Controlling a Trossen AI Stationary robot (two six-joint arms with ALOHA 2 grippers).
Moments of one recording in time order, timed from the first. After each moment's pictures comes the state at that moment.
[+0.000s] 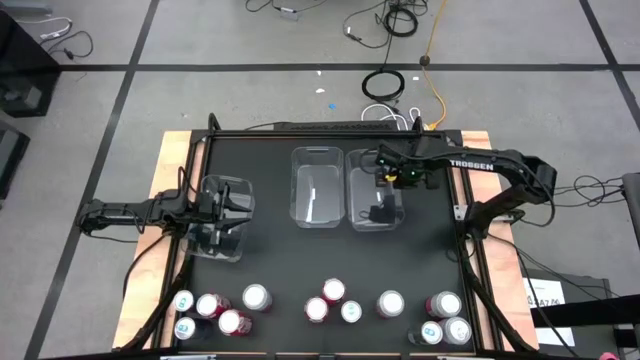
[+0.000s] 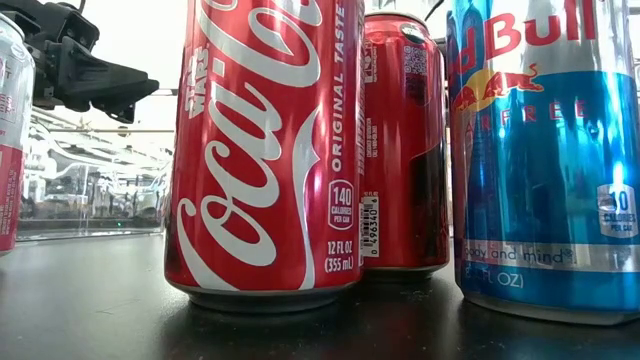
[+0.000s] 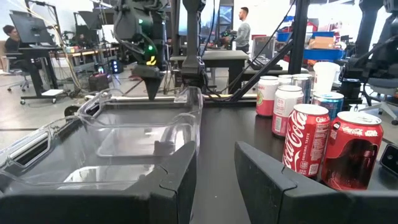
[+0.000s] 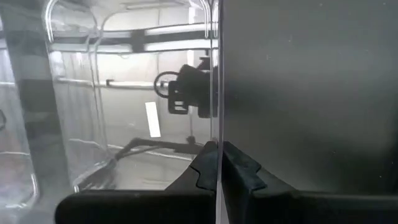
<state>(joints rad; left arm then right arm) -0.02 0.01 0.00 0.02 0.05 0.03 -0.42 1.46 1.05 -1.06 0.08 1.18</state>
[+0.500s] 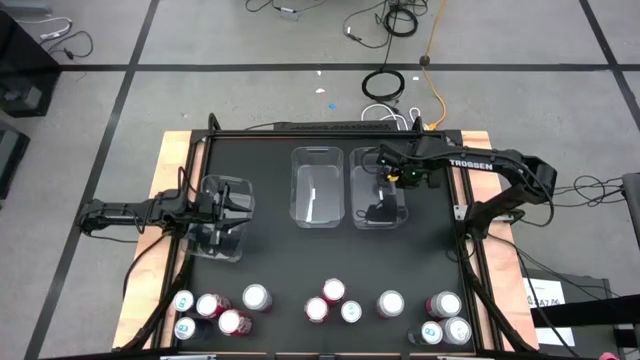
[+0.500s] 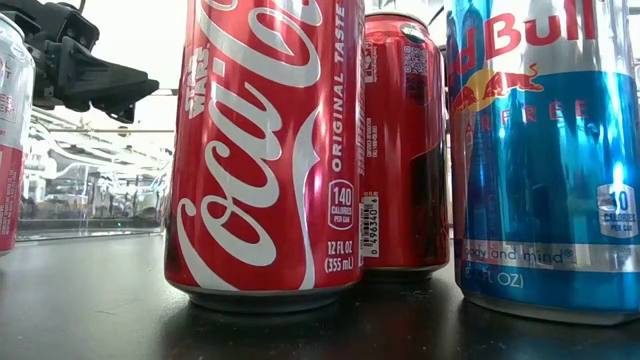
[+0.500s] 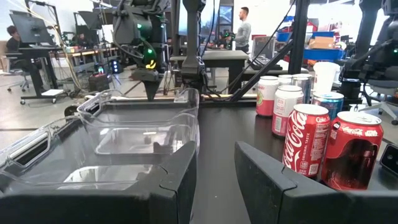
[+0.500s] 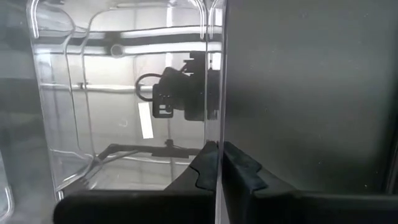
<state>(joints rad) -0.02 0.01 0.00 0.02 0.05 0.03 -0.44 1.46 1.02 -1.06 0.11 1.14</state>
